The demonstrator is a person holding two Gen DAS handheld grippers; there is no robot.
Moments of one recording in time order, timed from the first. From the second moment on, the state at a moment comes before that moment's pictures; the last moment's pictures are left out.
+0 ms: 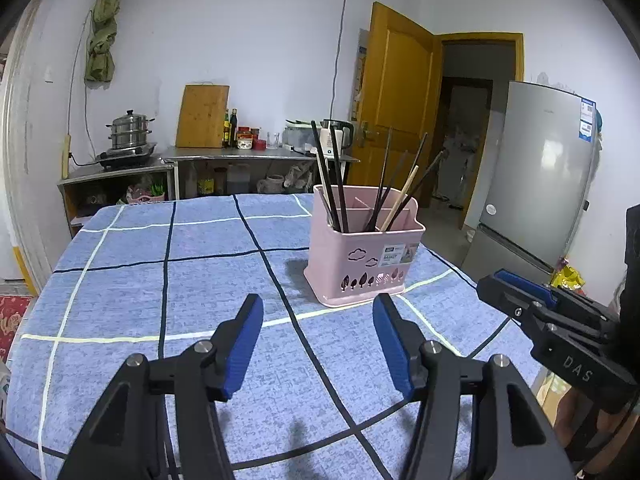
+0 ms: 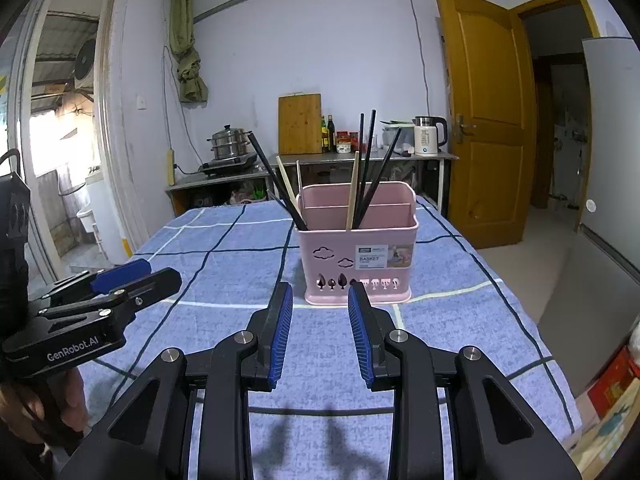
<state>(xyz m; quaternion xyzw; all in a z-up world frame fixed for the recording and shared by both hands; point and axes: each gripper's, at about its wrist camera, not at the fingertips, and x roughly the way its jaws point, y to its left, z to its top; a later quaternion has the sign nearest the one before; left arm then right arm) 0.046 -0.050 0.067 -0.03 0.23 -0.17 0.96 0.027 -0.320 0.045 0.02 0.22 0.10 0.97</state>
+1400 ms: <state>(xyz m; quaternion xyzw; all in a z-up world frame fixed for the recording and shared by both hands) 0.036 -0.055 0.072 -0.03 0.22 -0.16 0.96 0.023 -0.311 0.045 0.01 0.22 0.11 0.97</state>
